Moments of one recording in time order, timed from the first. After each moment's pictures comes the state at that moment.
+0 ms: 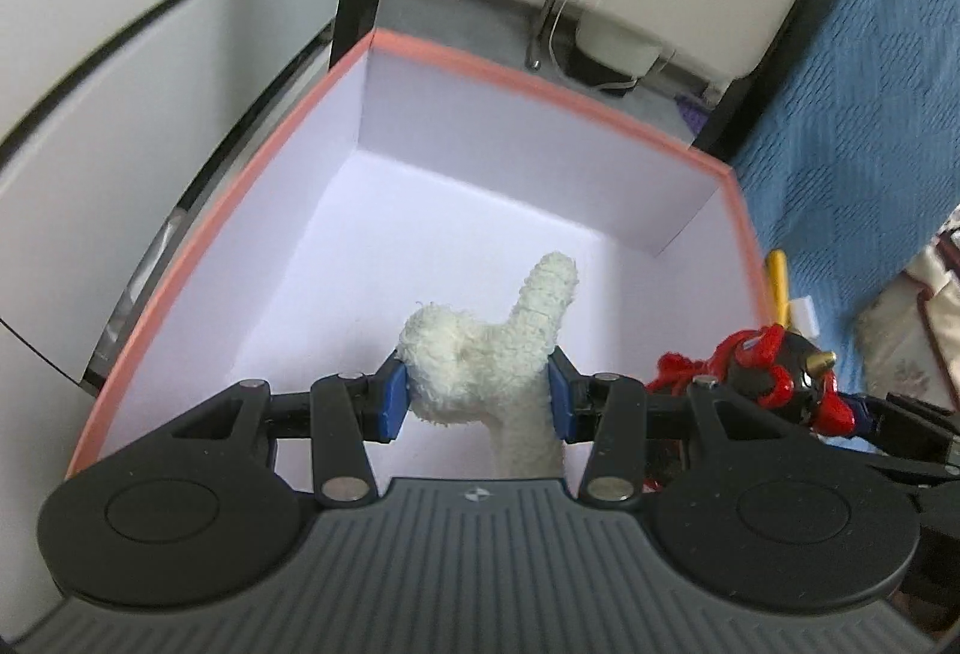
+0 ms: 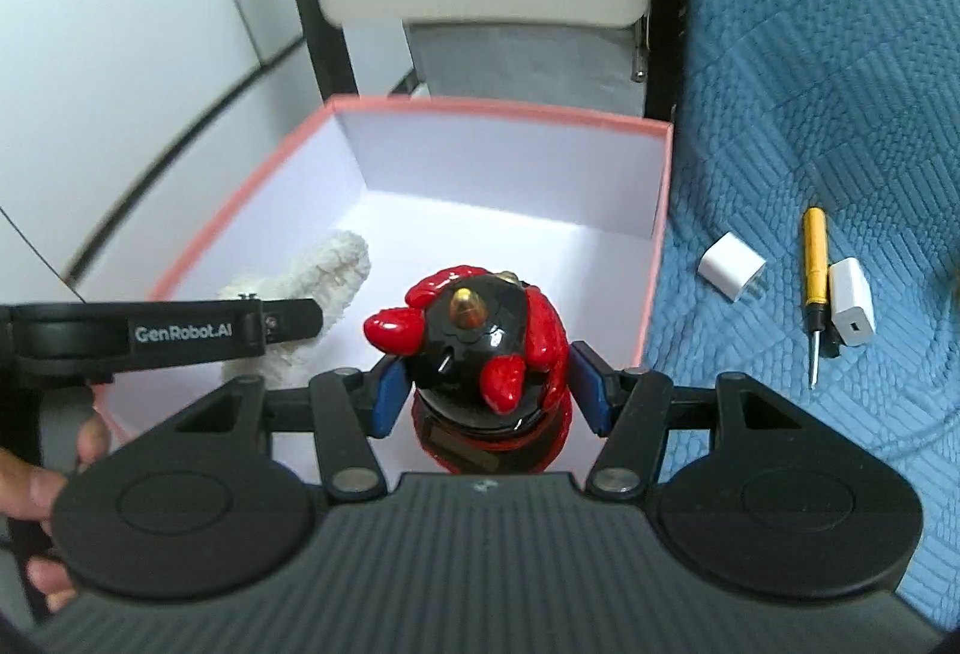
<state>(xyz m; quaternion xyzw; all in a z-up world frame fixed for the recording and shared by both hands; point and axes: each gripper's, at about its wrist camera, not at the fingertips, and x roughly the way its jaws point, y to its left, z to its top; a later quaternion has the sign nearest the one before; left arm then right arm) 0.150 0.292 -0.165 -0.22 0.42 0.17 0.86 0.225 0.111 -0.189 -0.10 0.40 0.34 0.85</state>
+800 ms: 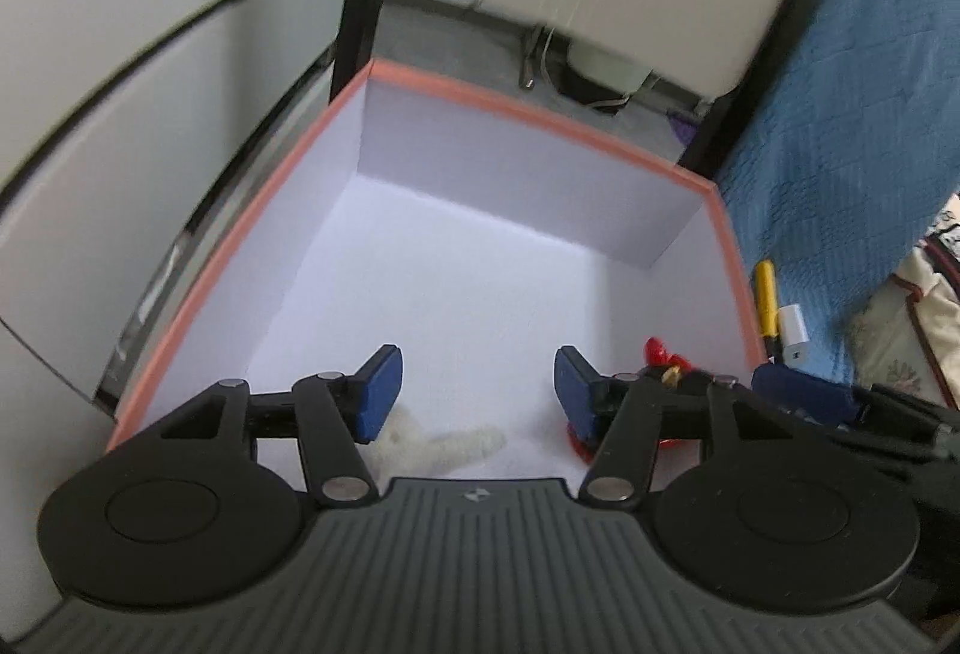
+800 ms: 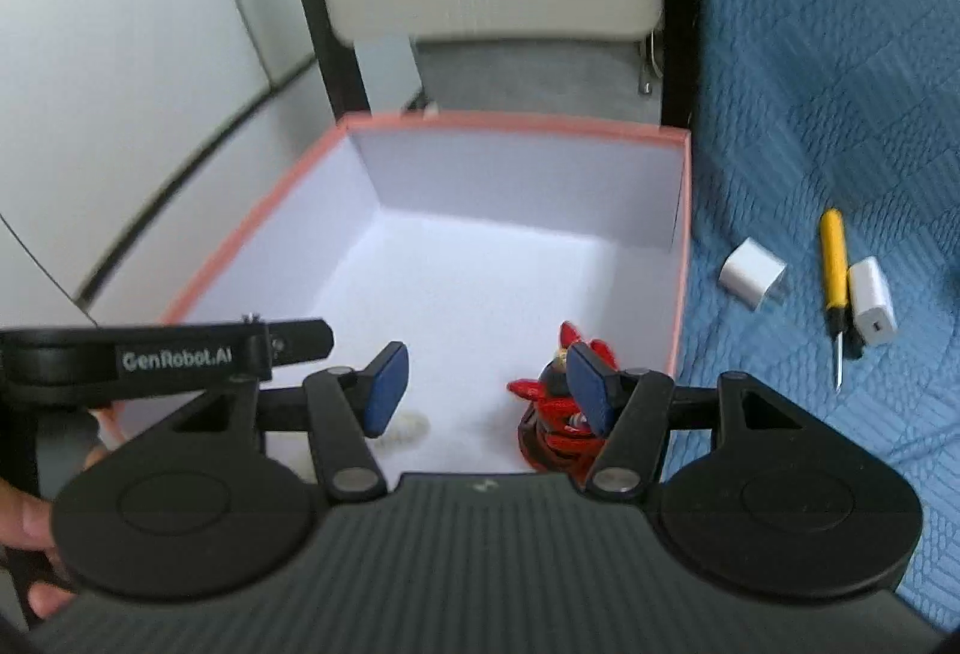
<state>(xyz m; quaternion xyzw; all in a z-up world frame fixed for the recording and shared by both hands) 0.145 0.280 -0.140 -0.21 0.39 0.17 0.88 0.222 0.097 -0.160 -0.05 0.36 0.35 0.86</state>
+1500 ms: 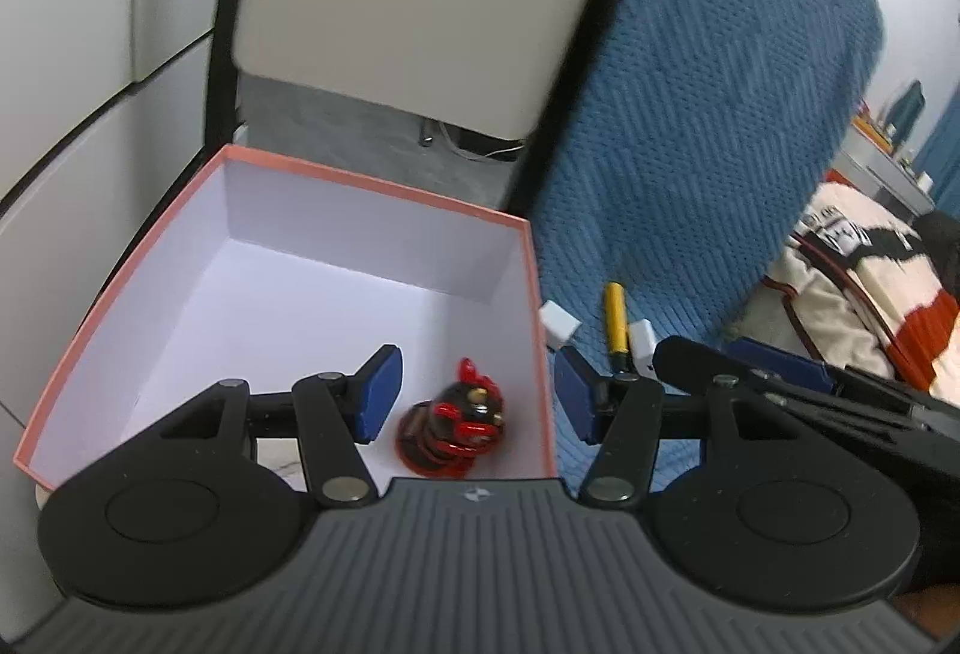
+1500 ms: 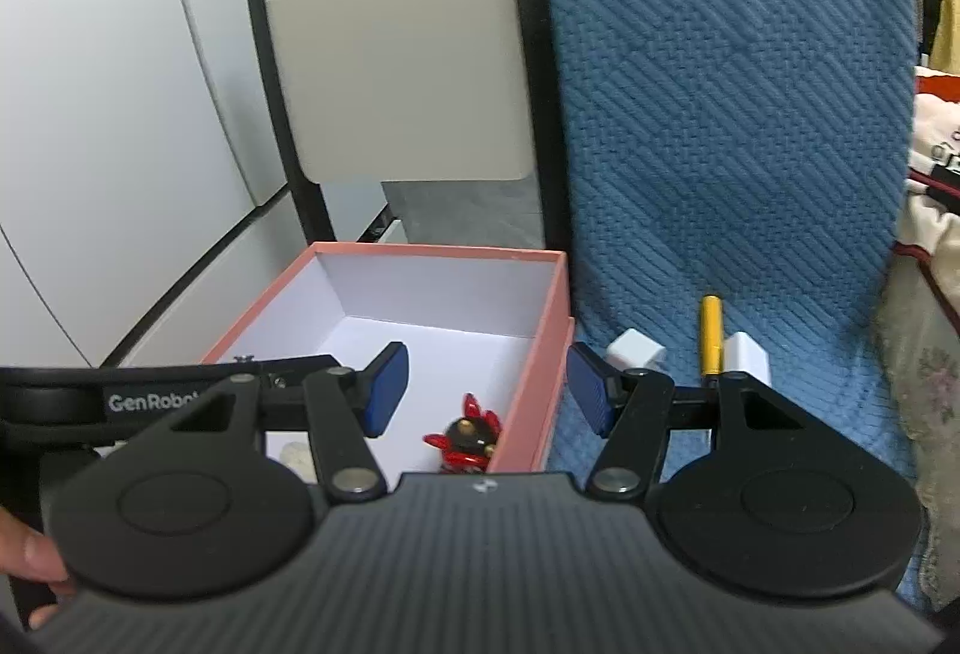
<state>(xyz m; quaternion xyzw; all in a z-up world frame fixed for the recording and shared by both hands) 0.138 0.177 -0.075 -0.19 0.34 0.11 0.92 0.214 -0.005 -0.111 -0.01 0.29 0.32 0.90</state>
